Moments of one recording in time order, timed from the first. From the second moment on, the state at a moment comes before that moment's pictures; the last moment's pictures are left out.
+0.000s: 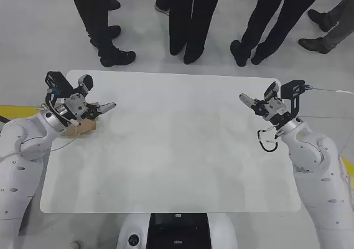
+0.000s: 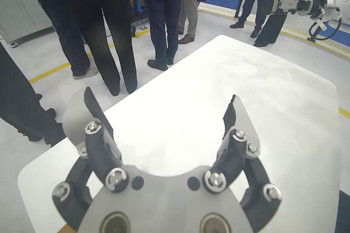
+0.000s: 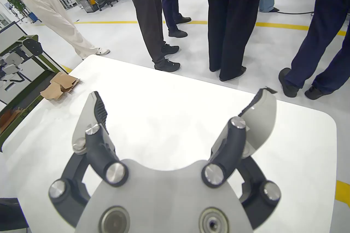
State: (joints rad) left arm 1.35 -0.85 -1.63 -1.59 0.92 -0.81 -0.05; right arm -1.24 -1.16 1.45 -1.60 -0.79 -0.45 0.25
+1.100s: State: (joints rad) left arm 1.35 -0.82 -1.77 -1.35 0.40 -0.89 -0.37; right arm -1.24 -1.16 1.45 -1.60 -0.79 -0.45 0.25
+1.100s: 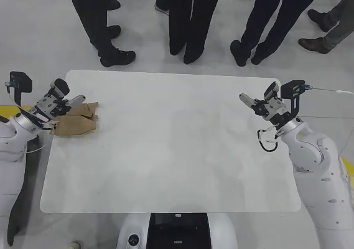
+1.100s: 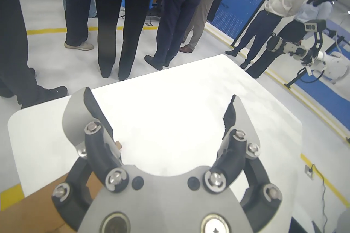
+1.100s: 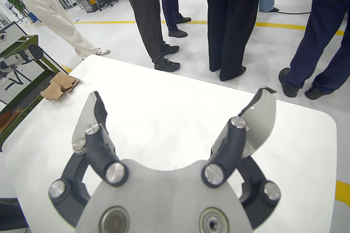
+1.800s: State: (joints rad) left arm 1.36 -0.78 -1.88 -1.18 0.14 -0.90 -0.58; right arm -1.24 -1.16 1.45 -1.60 -0.79 -0.45 0.25
